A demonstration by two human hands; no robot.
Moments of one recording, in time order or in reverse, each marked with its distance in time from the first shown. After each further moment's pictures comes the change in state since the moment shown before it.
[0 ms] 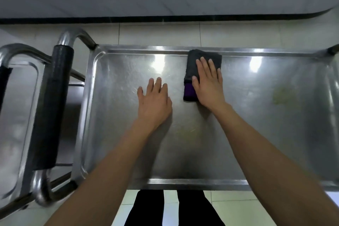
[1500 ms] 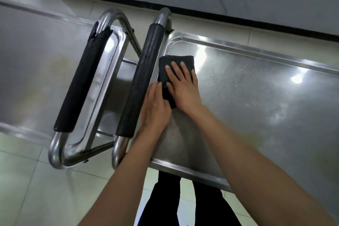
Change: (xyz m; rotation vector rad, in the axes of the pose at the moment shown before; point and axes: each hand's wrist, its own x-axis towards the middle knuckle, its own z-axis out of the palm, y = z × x) left_hand -0.110 -0.171 0.019 -0.492 0.385 -0.435; right_hand -0.038 -0.269 0.097 -0.033 -0.105 -0.438
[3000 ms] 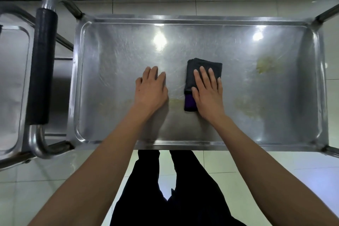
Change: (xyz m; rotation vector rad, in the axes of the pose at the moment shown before) left_hand -0.070 0.161 0.097 0.389 -0.380 0.431; right_hand -0.244 0.220 -0.041 -0.024 0.090 0.411
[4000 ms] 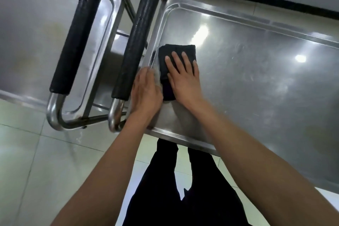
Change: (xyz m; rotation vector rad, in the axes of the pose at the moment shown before) left_hand -0.088 -0.187 -0.017 -0.253 0.335 -0.433; right_hand 0.065 -0.269 0.069 -0.043 -0.061 -0.432
